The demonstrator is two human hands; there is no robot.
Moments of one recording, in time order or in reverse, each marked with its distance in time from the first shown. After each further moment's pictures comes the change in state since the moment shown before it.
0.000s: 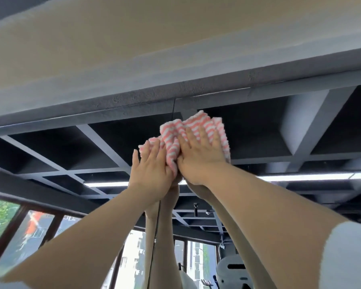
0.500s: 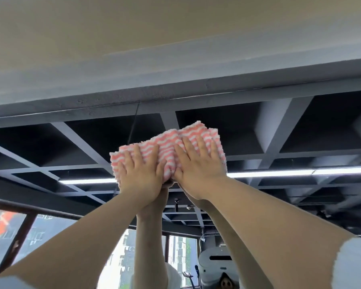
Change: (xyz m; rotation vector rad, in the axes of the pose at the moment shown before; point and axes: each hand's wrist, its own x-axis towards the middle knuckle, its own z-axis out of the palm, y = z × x) left_hand -0.001 0.087 0.003 -0.085 -0.110 -0.271; right_hand -0.061 0.087 0.000 -0.051 -0.019 0.012
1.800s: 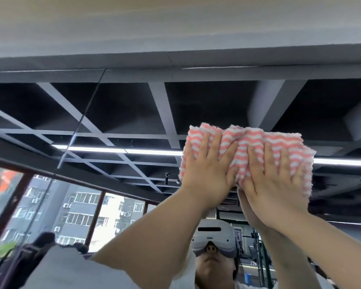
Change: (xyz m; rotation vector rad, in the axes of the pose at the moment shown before) left_hand -0.102 0.231 0.036 0.042 -0.055 0.493; right_hand -0.179 0.182 0.020 0.047 -0.080 0.354
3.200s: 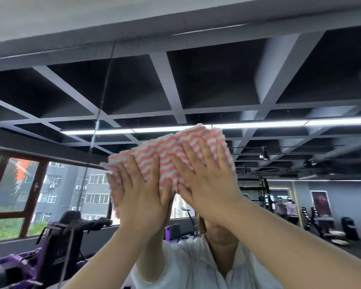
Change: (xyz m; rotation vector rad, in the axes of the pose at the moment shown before) left_hand -0.161 -0.121 0.026 0.109 0.196 -0.424; right_hand -0.035 -0.142 0.058 0.006 0.299 -0.471
